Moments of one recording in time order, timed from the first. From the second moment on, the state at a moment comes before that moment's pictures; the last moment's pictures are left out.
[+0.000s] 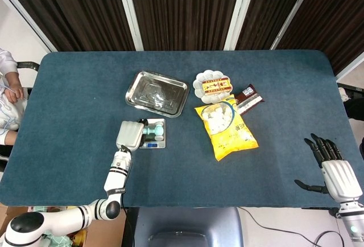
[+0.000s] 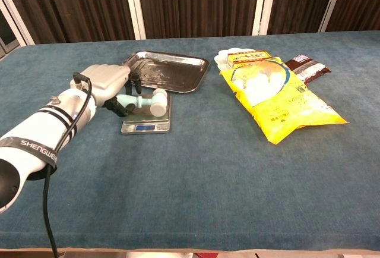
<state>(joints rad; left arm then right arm) -0.79 -1.90 -0.31 -1.15 0.97 1.08 0.69 0.10 -1.05 0.00 -1.60 -1.56 1.44 0.10</state>
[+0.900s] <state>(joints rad) -0.66 -1.62 -0.25 -1.52 1.13 1.24 0.52 0.09 -1.05 0.00 -1.60 -1.57 1.43 0.09</state>
